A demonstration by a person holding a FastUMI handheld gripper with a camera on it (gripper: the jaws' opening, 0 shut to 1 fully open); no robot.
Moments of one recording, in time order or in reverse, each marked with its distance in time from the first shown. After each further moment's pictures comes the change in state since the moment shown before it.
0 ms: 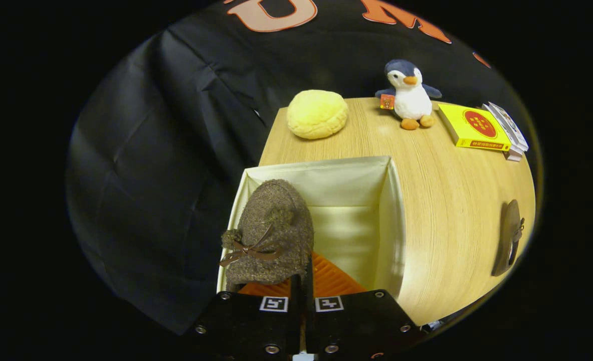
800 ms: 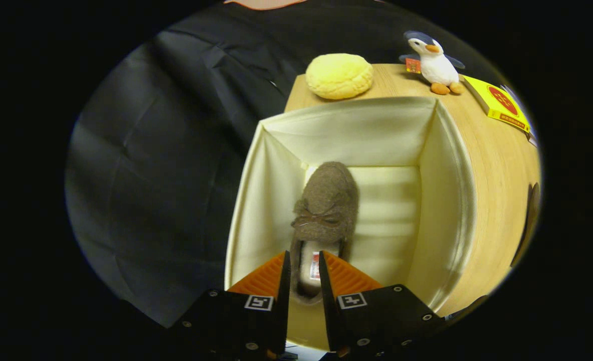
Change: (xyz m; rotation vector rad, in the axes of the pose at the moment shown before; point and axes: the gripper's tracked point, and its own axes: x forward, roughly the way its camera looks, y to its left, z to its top) arm -0.006 0.035 -0.037 -0.012 0.111 0.227
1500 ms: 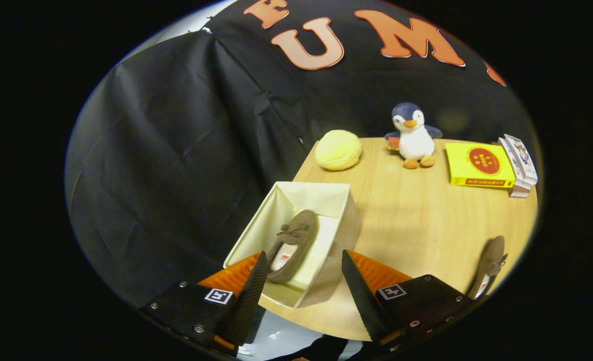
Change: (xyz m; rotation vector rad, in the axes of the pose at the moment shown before) arm -0.178 -0.104 0.023 -0.247 -0.341 0.014
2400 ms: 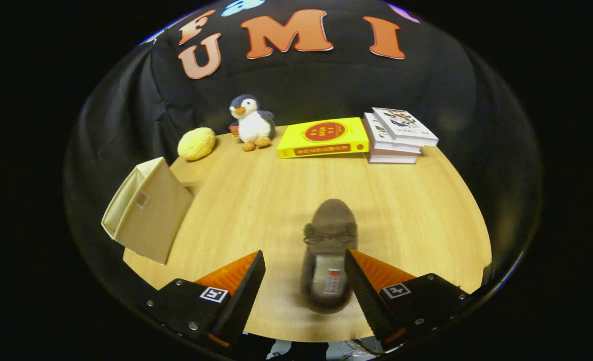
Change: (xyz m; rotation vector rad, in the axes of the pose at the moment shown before) arm -0.099 -0.325 -0.133 0.102 -0.015 -0.502
